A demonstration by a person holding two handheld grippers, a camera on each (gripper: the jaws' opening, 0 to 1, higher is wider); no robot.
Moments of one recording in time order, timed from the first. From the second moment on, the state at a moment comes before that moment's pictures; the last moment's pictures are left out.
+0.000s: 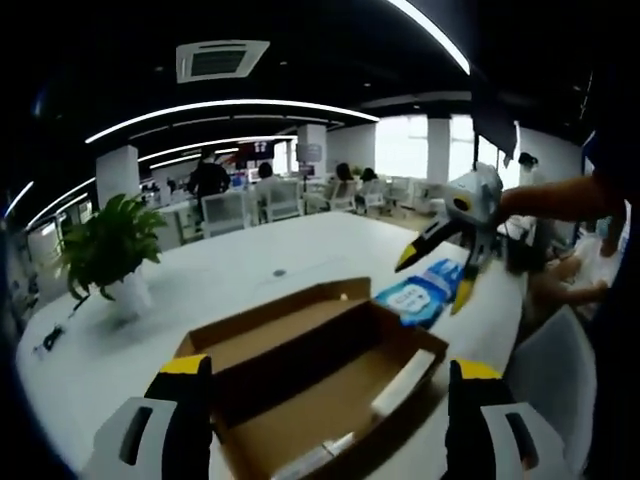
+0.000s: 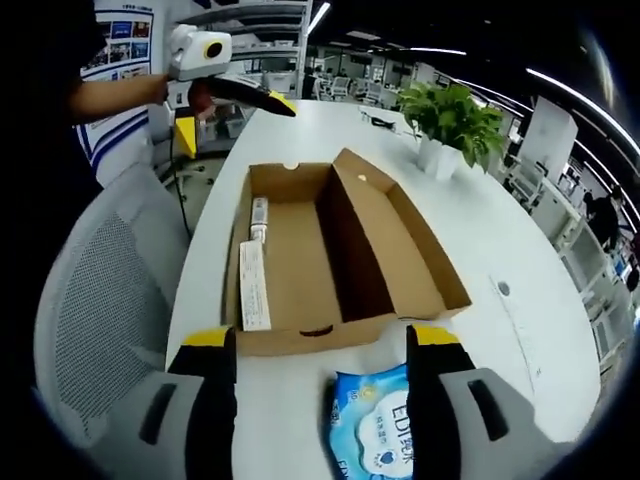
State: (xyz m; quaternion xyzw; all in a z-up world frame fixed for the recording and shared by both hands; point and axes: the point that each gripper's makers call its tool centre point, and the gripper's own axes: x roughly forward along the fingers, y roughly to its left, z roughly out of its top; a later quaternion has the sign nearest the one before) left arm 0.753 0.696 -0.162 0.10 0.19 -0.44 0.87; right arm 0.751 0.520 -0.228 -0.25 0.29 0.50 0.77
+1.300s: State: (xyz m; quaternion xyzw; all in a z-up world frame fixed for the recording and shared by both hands) left arm 0.745 0.735 -0.185 0.09 0.19 -0.41 0.89; right arm 0.735 0.577 -0.299 -0.31 0.38 0.61 0.63
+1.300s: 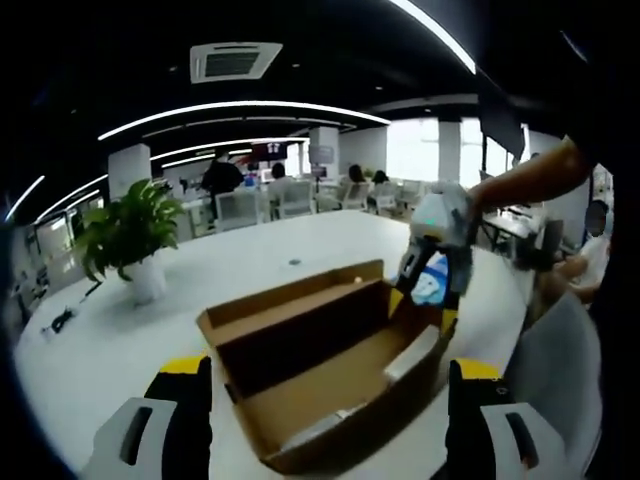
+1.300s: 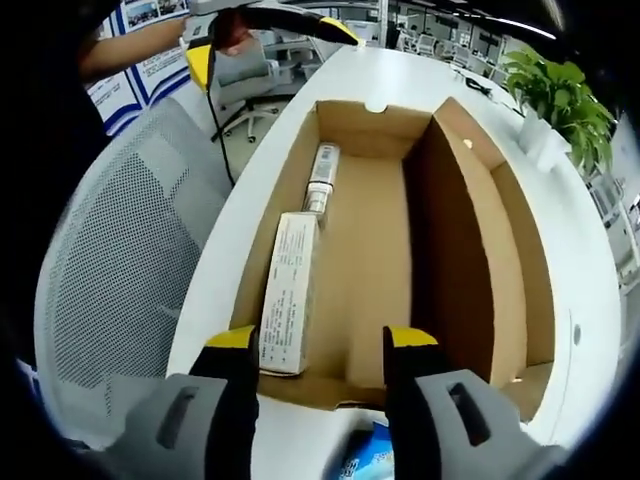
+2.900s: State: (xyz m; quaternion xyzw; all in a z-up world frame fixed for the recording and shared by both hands) left arm 0.734 0.745 -0.188 0.09 0.19 -0.40 0.89; right arm 0.734 0.592 -0.281 -0.29 0.36 0.59 0.66
